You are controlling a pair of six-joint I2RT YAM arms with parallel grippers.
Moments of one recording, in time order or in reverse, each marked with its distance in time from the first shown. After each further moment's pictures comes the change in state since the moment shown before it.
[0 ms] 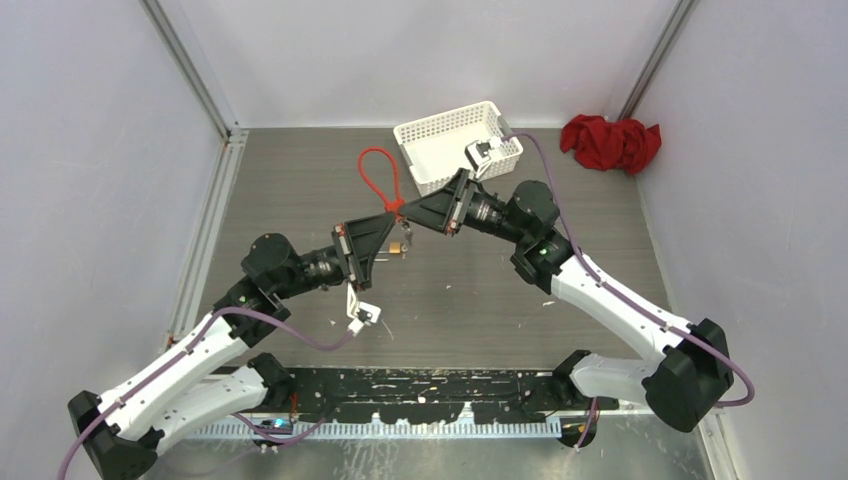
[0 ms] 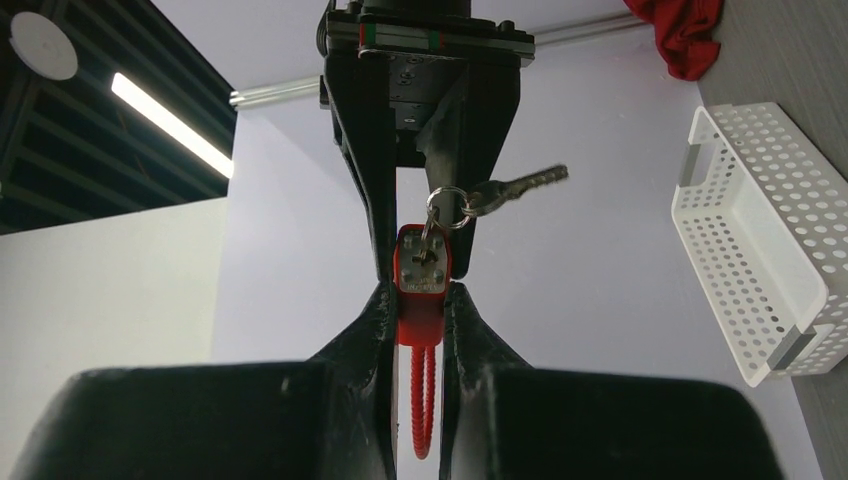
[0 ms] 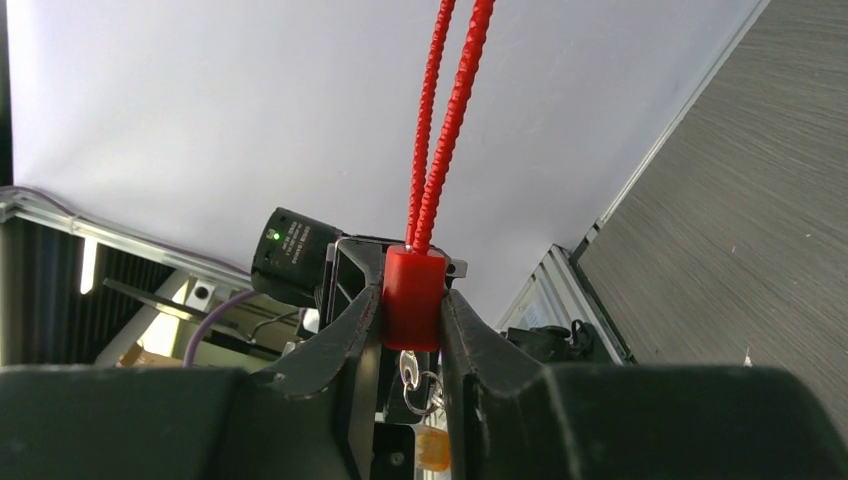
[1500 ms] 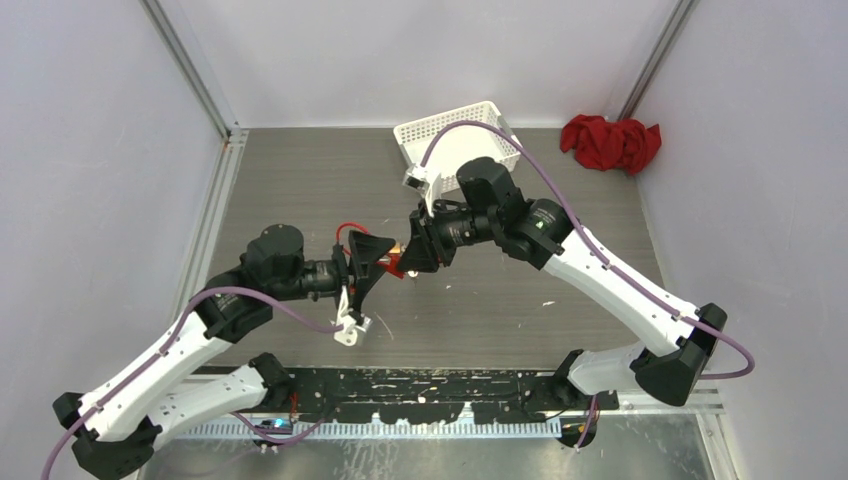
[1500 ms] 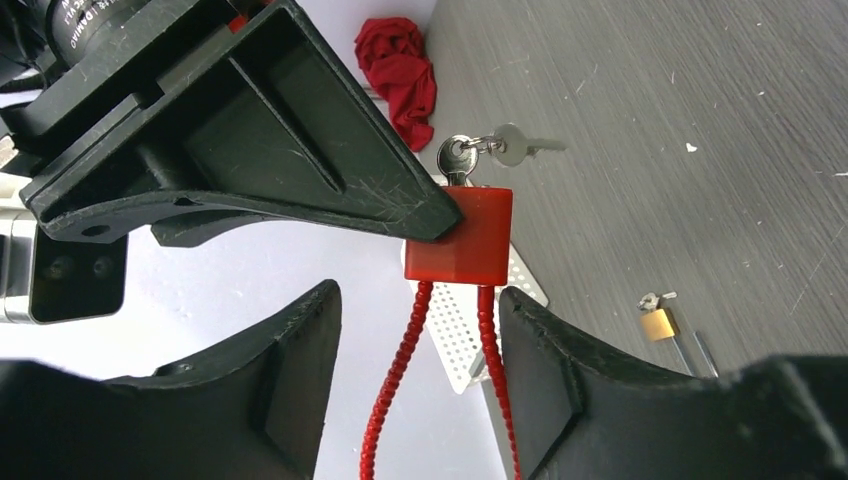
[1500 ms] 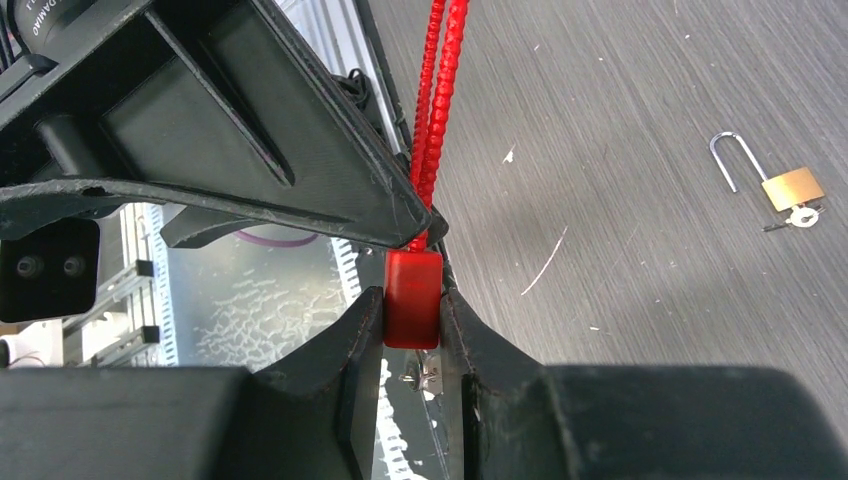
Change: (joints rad) left arm -0.055 0.017 0.228 -0.624 0.012 -0.290; right arm 0.170 0.136 0.500 -1.086 -0.029 -1.022
